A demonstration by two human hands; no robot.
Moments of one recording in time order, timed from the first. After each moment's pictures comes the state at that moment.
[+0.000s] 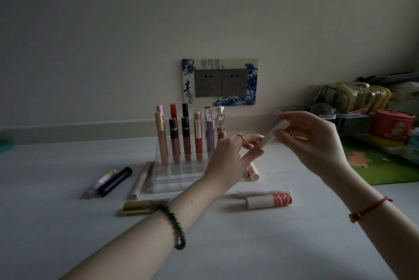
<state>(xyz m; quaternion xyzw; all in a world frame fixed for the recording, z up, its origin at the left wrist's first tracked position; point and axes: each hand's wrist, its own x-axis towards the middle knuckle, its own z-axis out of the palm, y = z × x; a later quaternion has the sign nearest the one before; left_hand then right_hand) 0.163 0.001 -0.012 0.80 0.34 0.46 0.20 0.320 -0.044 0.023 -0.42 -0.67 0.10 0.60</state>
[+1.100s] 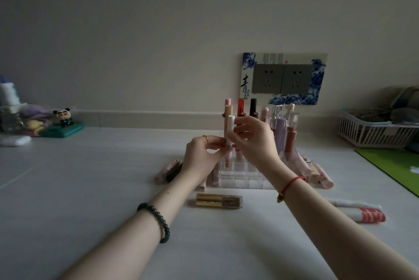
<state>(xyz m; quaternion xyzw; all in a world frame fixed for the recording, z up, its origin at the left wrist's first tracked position) -0.006 0.029 -0.035 0.64 0.48 0.55 0.24 0.121 0.036 -0.005 -0.43 -0.68 0.20 0.56</state>
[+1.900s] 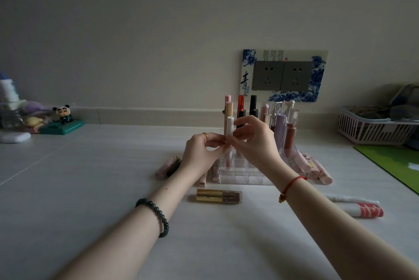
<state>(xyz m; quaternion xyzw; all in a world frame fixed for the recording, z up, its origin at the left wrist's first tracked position) -0.010 0.032 -0.038 0.66 0.48 0.53 0.24 0.125 0.033 -0.012 -0.44 -0.69 0.21 0.54</state>
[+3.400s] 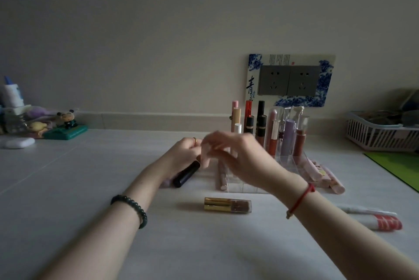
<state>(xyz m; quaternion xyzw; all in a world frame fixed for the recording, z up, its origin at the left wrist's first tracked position) -0.071 0.050 -0.028 0.70 0.51 0.40 0.31 0.101 -0.001 0.010 -0.24 -0.89 0.07 0.37</state>
